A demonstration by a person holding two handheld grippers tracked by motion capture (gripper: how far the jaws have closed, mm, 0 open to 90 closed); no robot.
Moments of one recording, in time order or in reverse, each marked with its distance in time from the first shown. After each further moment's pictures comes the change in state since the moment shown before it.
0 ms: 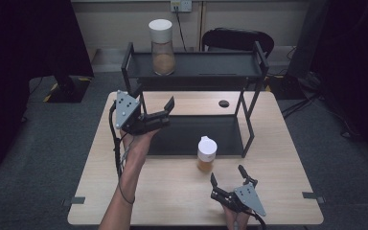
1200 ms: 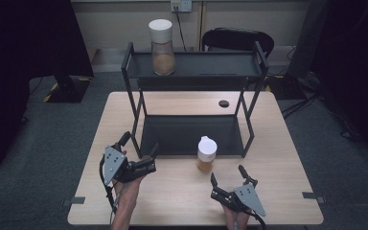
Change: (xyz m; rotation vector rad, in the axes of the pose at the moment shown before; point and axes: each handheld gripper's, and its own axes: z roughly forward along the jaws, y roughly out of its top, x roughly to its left) left arm -0.008 -0.101 -0.088 0.002 0.061 -0.053; right arm 0.001 0.000 0.000 0.000 -0.006 0.001
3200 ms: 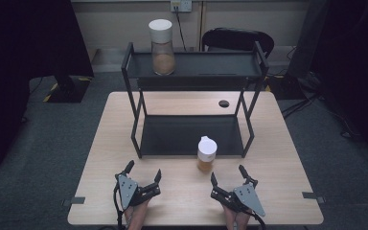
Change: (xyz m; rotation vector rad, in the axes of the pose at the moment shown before) left arm -0.022 -0.092 -0.026 0.112 0.114 0.073; right arm 0.004 0.000 0.000 0.001 -0.022 -0.008
